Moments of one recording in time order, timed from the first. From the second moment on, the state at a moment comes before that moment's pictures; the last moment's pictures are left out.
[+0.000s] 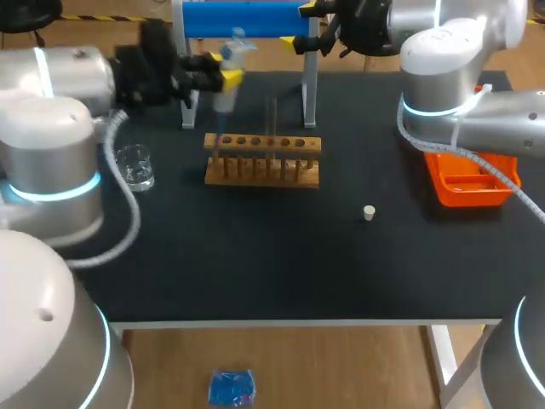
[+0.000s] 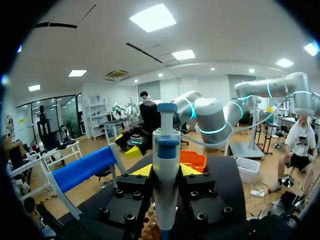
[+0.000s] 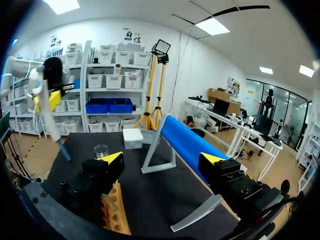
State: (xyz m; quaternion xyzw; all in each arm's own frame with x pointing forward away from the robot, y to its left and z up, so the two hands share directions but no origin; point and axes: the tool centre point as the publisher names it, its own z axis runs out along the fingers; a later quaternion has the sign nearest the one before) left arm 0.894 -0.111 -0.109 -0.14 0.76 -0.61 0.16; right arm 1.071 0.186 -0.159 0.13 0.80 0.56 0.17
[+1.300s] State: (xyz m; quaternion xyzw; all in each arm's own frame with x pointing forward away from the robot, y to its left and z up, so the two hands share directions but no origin) left arm 1.020 -0.015 -0.104 -0.36 0.76 -0.51 0.16; right arm 1.071 0.186 -0.159 0.13 0.80 0.56 0.17
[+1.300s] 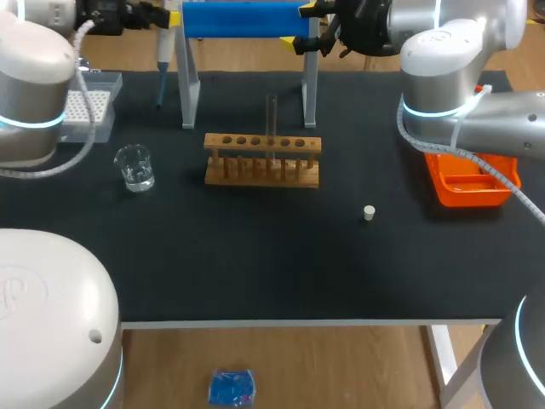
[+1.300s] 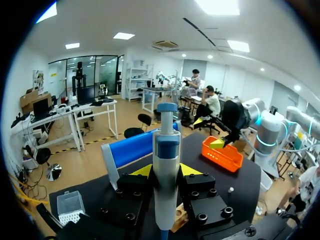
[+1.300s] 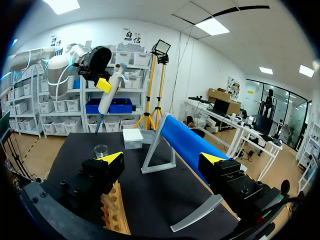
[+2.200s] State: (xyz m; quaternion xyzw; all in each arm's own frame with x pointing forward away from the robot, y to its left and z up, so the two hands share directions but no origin) left arm 1.072 -0.049 -0.135 -0.44 0.73 -0.48 0.22; right arm 1.071 0.186 -0.159 0.13 0.80 0.56 0.17
